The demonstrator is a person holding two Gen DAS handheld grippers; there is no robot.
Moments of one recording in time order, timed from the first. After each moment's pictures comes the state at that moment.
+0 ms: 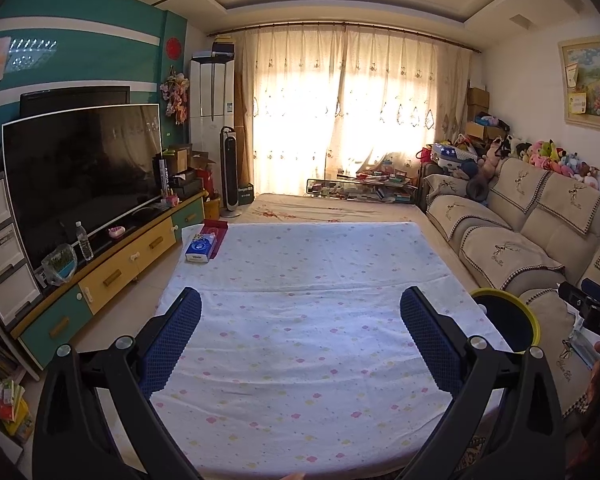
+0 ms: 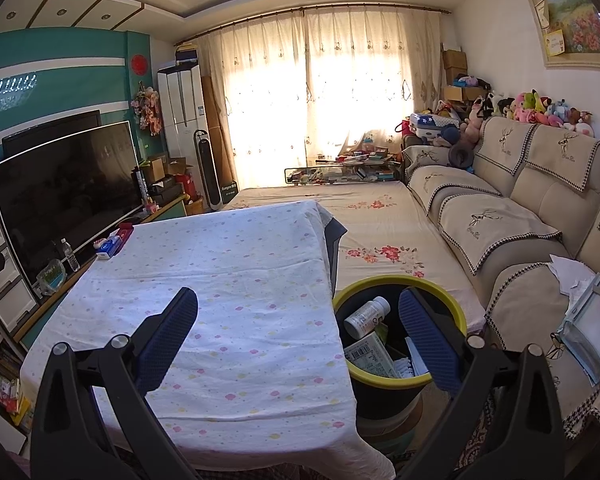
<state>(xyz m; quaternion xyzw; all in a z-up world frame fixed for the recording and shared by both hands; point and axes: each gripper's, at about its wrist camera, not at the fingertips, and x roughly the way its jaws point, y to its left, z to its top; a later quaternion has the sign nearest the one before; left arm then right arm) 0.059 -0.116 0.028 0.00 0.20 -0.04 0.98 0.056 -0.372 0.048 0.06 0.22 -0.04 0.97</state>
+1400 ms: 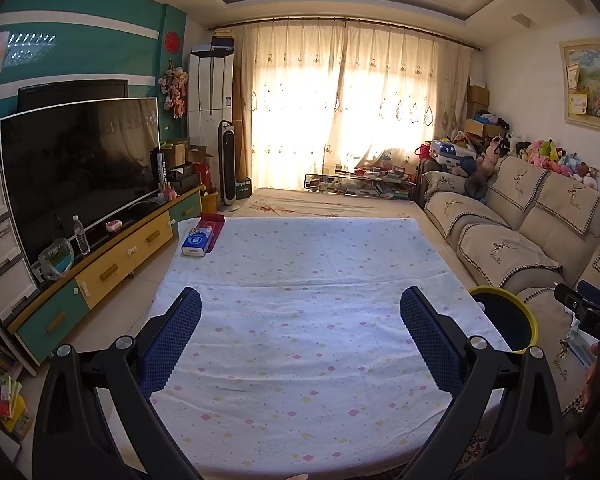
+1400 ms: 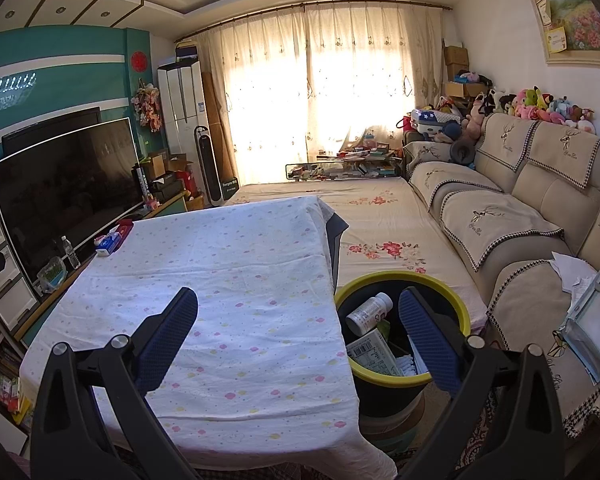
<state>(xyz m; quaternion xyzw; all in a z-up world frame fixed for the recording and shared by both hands) 0.064 -0.118 0.021 -0.01 0.21 -0.05 0.98 0.059 -0.372 0.042 0.07 0.23 -0.04 0.97</state>
